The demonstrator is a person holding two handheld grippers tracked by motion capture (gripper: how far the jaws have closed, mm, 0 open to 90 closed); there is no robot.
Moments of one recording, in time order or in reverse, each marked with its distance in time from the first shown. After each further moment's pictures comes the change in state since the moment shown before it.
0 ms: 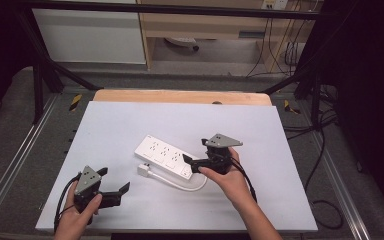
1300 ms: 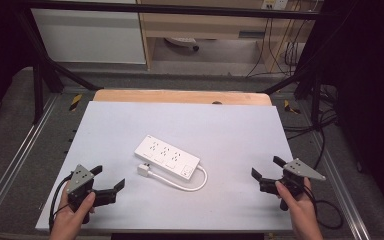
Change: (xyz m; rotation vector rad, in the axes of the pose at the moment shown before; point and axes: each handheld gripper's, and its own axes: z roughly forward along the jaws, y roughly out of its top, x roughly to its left) left arm 0.009 0.002 -0.009 -0.044 0.017 -0.033; right arm -0.085 -0.090 -0.148 -0.092 -0.262 0.097
